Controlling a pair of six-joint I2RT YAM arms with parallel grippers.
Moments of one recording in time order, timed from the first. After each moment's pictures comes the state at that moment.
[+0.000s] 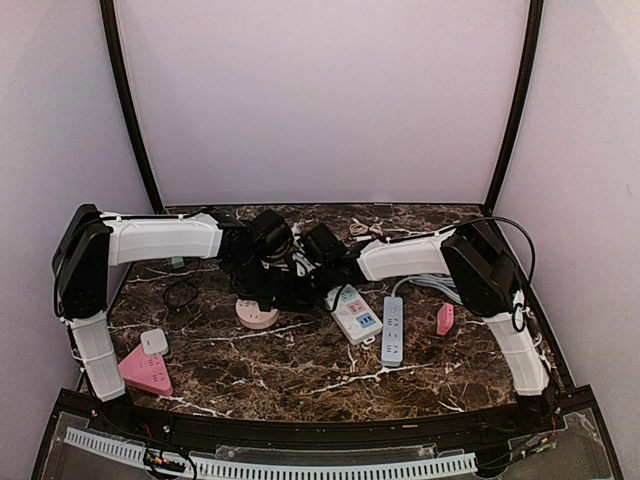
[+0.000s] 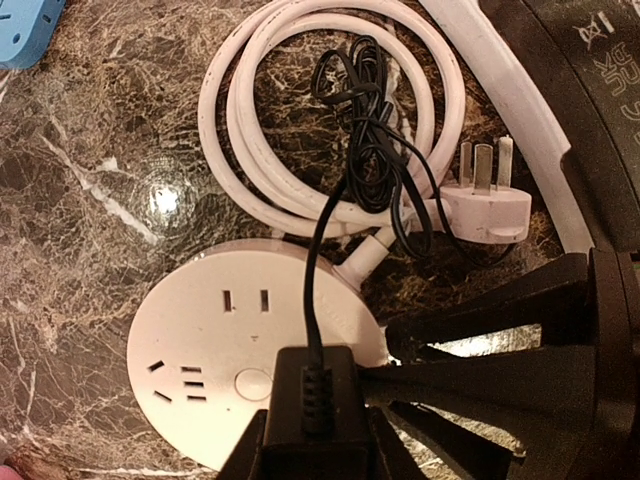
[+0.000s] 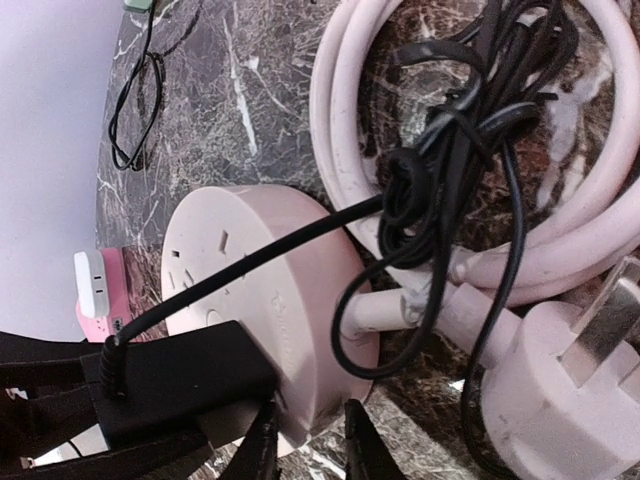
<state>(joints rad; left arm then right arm) -0.77 1.86 1.39 -0.83 -0.15 -0.67 0.91 2.33 1.70 -0.21 -0.46 0.78</state>
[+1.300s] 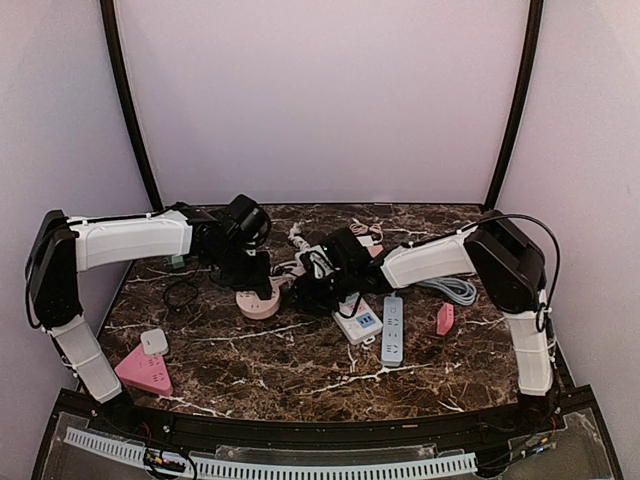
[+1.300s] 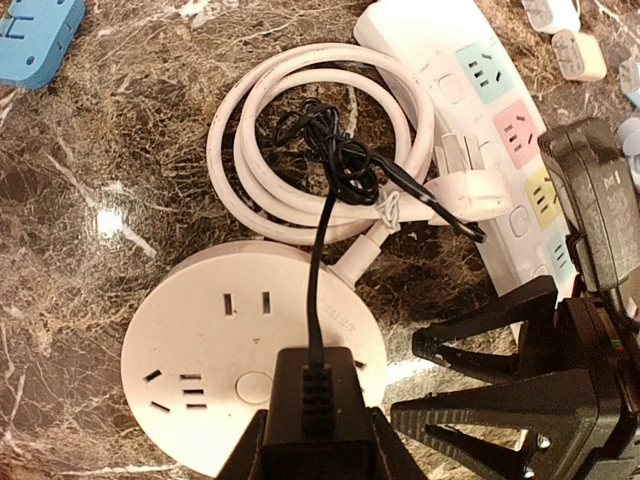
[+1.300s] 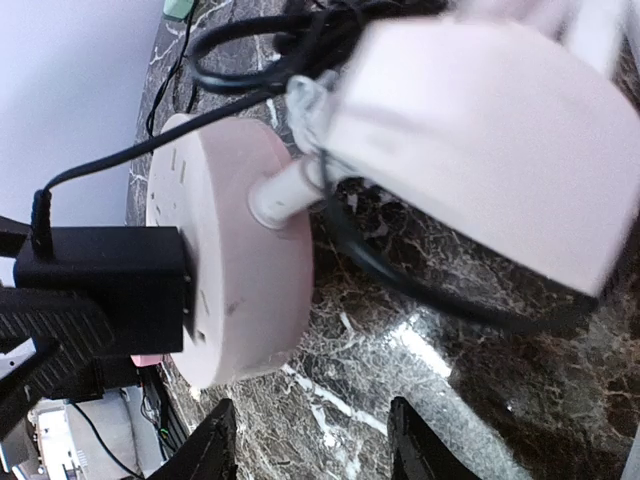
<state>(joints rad) -0.71 1.72 1.30 -0.71 -0.07 -0.68 0.88 2.17 1.43 -0.01 -0.49 0.81</state>
